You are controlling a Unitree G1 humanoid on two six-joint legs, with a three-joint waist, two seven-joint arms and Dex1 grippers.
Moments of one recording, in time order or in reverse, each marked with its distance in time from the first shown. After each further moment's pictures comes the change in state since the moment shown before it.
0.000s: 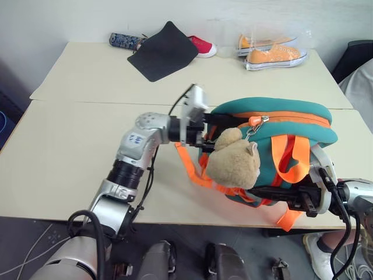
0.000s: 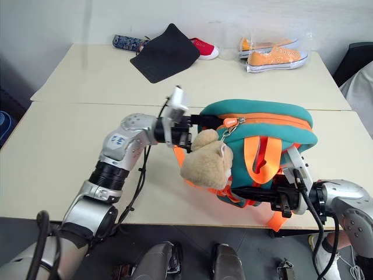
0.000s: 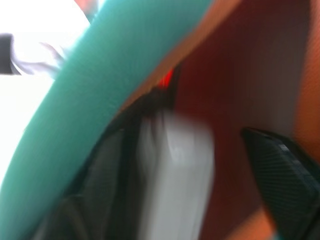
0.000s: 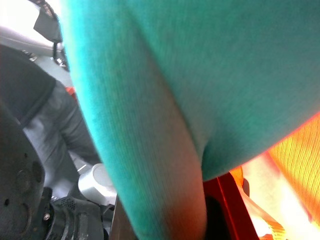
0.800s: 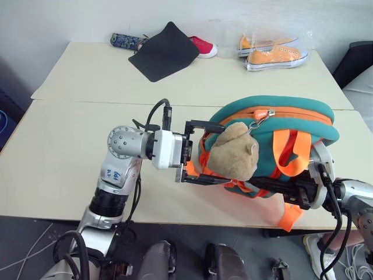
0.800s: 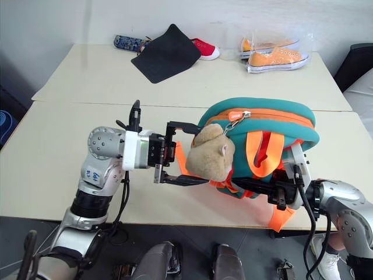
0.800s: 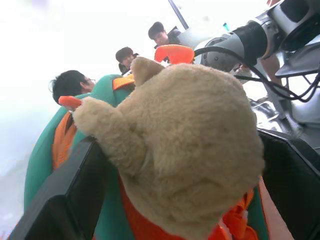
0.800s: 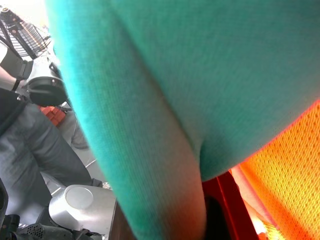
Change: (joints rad) left arm 0.206 -0.031 -0.015 -0.335 0.109 -0.527 -0.026; right arm -0.030 0.062 0.003 0.048 -0.029 -0.045 -0.036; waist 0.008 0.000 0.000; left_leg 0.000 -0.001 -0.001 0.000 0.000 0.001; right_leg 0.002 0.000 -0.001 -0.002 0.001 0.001
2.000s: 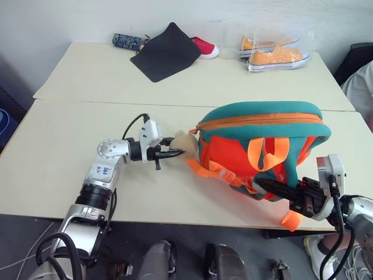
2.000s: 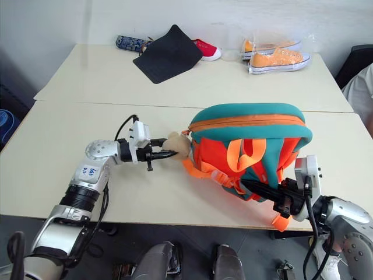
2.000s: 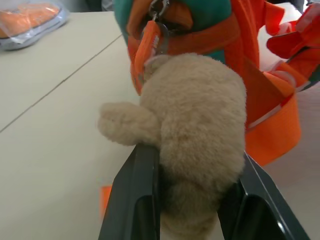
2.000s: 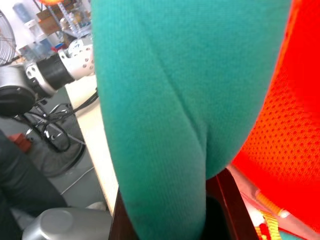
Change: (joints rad) left arm 0.023 0.170 0.022 0.491 0.048 0.203 0.127; right arm 0.195 0.108 -0.098 -0.078 -0.005 -0.078 -0.130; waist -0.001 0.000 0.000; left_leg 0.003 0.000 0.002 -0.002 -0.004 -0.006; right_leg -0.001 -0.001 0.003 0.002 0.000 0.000
